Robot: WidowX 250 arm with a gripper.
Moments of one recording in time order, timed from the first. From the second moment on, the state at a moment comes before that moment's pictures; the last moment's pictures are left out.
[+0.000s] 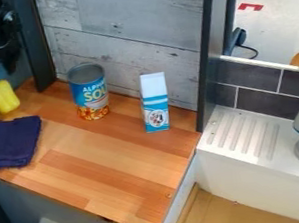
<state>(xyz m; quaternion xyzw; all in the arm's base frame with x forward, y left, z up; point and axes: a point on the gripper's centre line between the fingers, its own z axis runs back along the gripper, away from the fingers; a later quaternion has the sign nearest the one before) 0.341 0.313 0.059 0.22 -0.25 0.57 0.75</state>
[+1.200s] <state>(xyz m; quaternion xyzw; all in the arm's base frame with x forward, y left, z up) 0.342 0.294 0.047 0.15 -0.21 0.60 0.76</state>
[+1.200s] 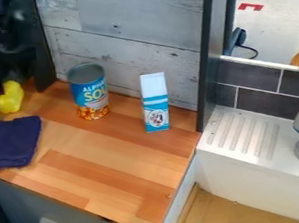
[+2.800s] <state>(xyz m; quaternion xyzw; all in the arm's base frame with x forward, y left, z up) 0.342 0.305 -0.002 0.04 -0.09 0.45 0.89</state>
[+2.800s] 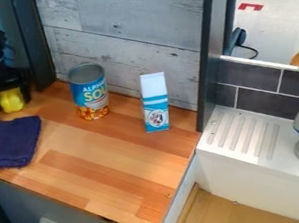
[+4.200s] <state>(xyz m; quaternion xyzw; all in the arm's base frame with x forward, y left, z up) 0.288 0.204 0.095 -0.10 -0.09 0.35 0.93</state>
